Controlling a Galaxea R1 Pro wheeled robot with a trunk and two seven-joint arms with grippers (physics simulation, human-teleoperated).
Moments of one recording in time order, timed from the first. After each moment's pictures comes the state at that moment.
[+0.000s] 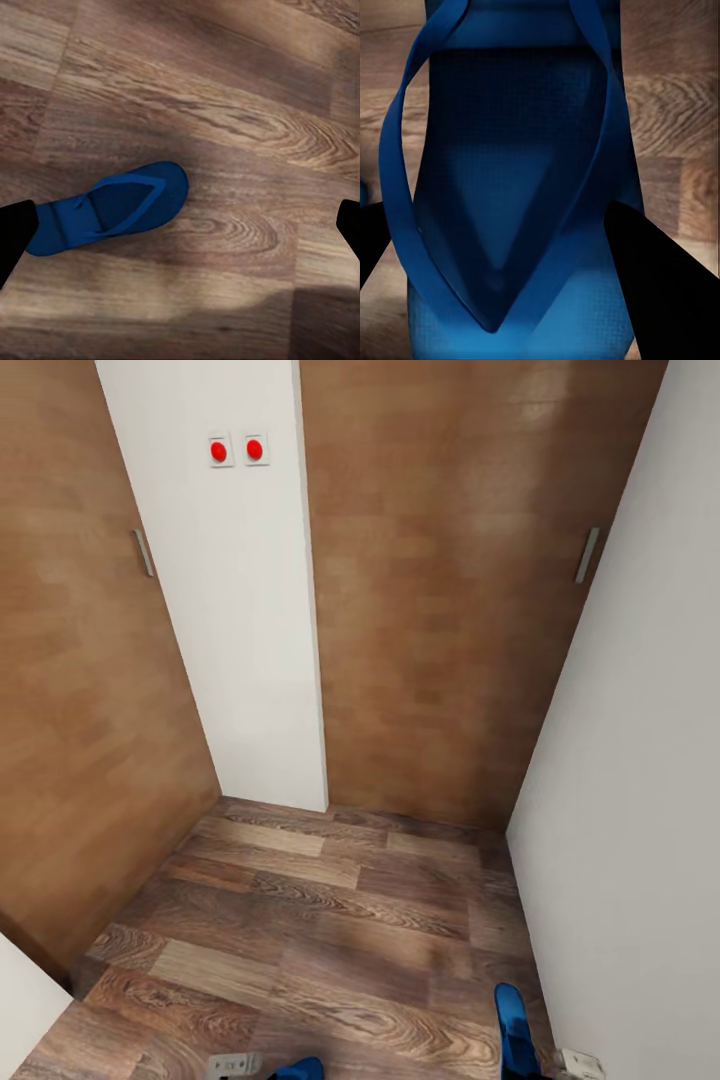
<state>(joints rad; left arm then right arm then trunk) -0.17 0.02 0.02 -0.55 0.14 -0.04 -0.30 -0.39 -0.22 -0.01 -0.13 -0.31 -0.04 0.46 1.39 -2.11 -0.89</state>
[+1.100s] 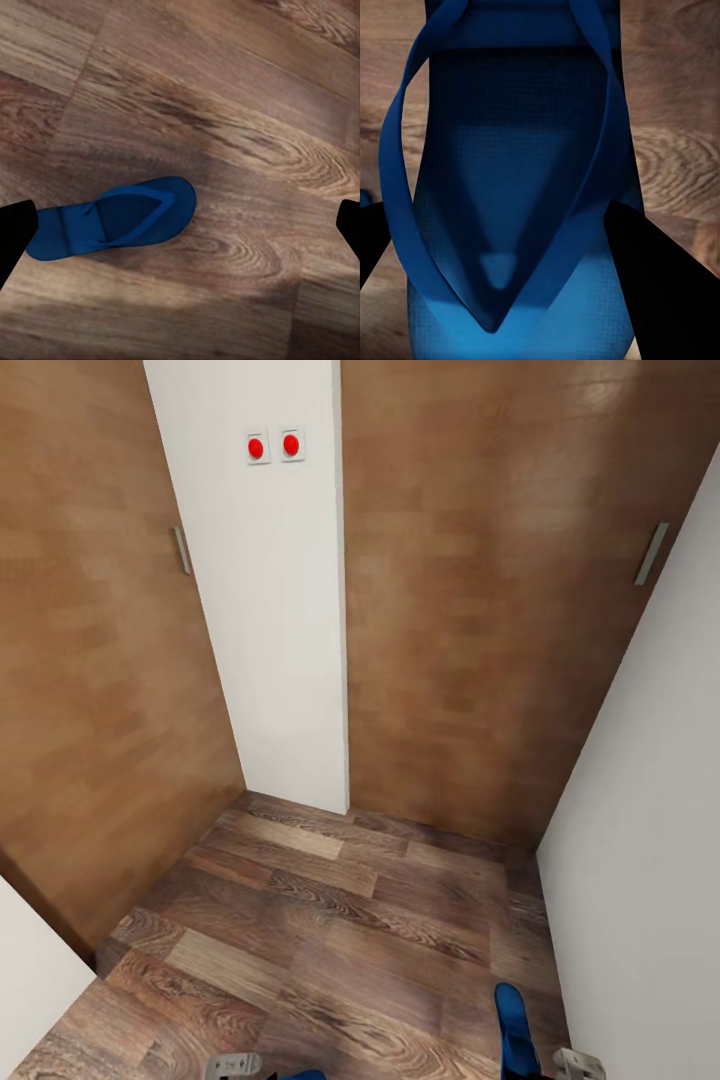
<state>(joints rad) -0.17 0.02 0.02 -0.55 0.14 -0.04 -0.30 -0.39 -0.22 -0.01 -0.13 -0.31 -0.04 0.46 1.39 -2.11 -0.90</state>
